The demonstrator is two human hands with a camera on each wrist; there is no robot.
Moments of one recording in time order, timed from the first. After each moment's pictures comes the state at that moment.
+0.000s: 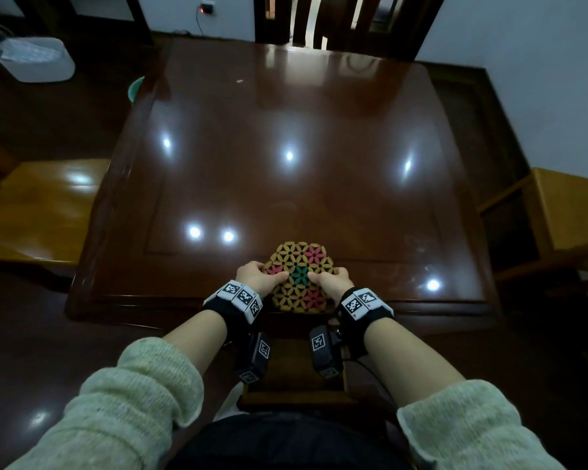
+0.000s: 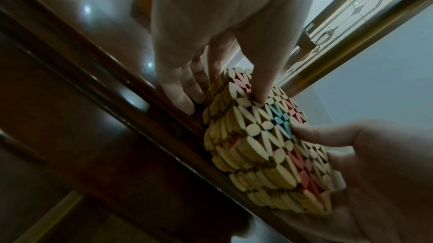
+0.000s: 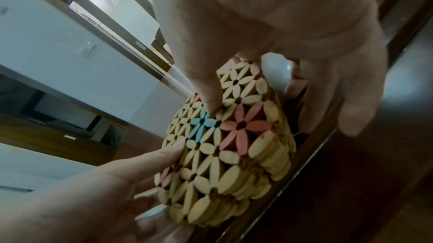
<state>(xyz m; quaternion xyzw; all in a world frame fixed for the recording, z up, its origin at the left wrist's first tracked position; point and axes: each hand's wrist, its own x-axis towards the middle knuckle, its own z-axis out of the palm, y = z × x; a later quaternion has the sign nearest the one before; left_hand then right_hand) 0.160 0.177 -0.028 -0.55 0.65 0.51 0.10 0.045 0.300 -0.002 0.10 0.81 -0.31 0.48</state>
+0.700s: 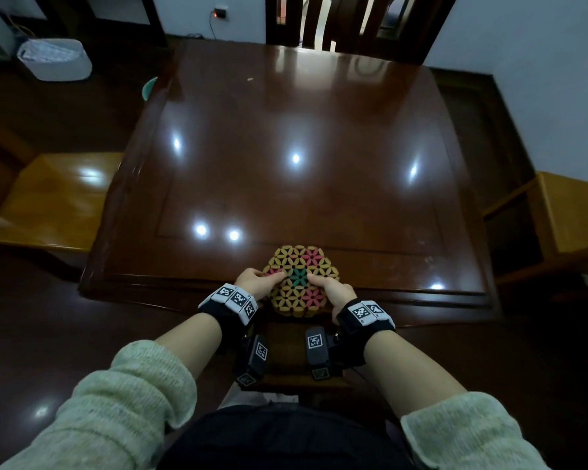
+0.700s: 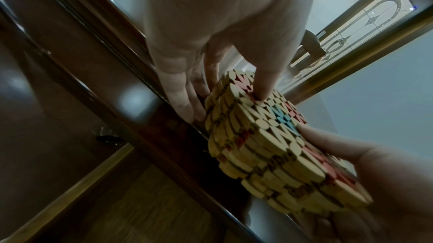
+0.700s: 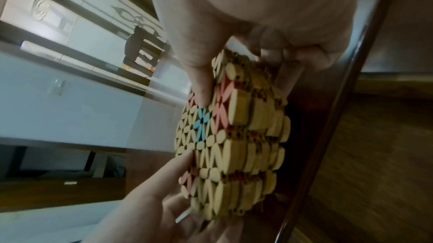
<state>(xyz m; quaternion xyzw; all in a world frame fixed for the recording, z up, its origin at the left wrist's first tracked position) 0.194 0.205 -0.015 -0.58 0.56 0.58 0.10 0.078 0.334 -0.008 0.18 0.73 -0.44 0.49</state>
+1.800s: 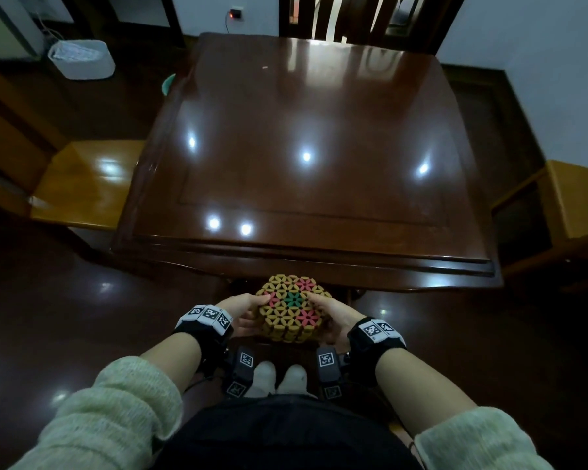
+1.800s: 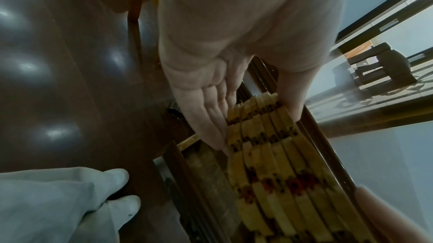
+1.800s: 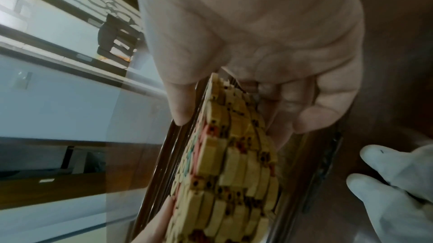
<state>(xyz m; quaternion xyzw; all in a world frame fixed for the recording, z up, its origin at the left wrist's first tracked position) 0.317 0.269 -0.008 -0.59 0.37 0.70 0.16 0.168 0.415 0.008 0.13 0.68 -0.34 0.63</state>
